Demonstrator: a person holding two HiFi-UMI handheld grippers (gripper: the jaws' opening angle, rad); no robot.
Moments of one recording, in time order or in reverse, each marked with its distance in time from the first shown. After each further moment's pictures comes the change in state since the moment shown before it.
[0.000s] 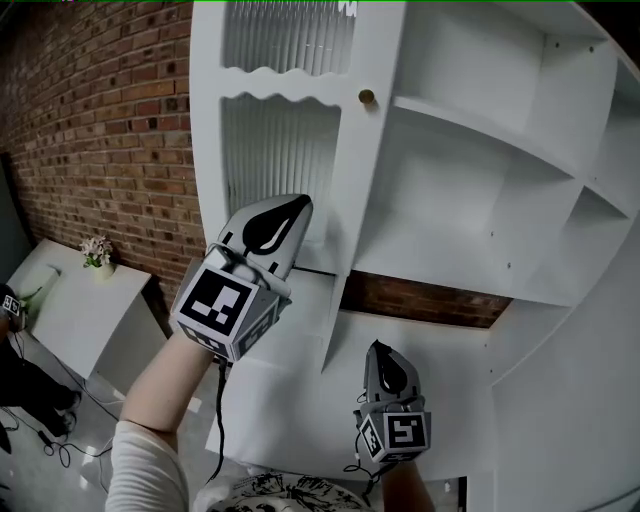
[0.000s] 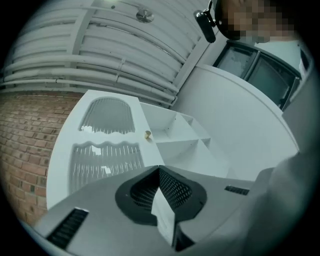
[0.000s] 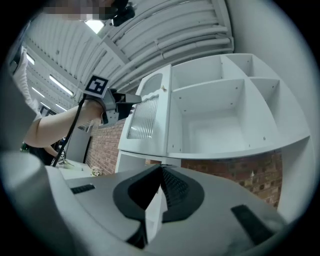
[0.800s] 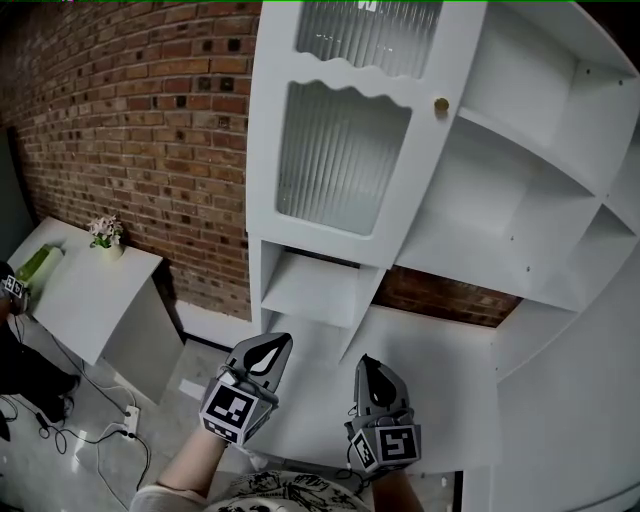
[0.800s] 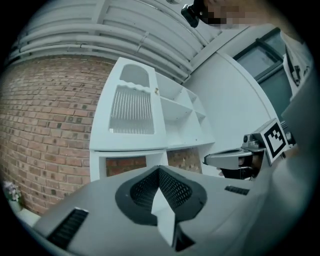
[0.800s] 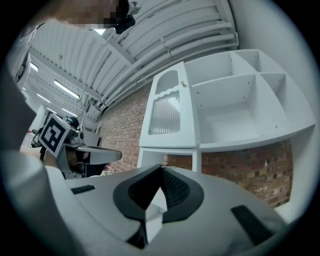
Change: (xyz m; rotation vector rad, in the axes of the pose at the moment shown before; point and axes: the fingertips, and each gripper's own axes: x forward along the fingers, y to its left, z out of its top) left arm -0.191 -0.050 -0.186 -0.235 0.304 0.013; right arm -0.004 0.102 -0.022 0.022 0.024 0.080
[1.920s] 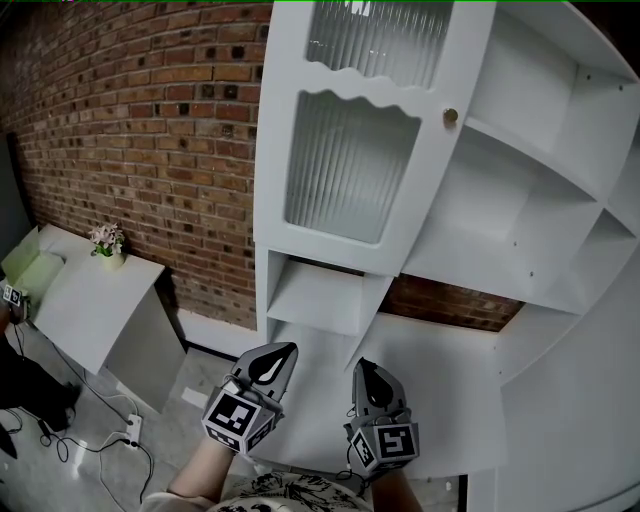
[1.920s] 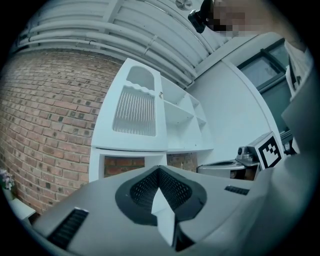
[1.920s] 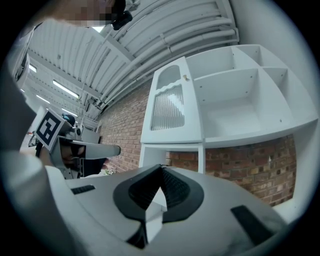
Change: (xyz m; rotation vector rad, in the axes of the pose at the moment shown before) left arm -0.007 0.009 -0.003 -0.087 -0.025 -0.031; right arm 0.023 0.015 -0.014 0.012 0.025 0.009
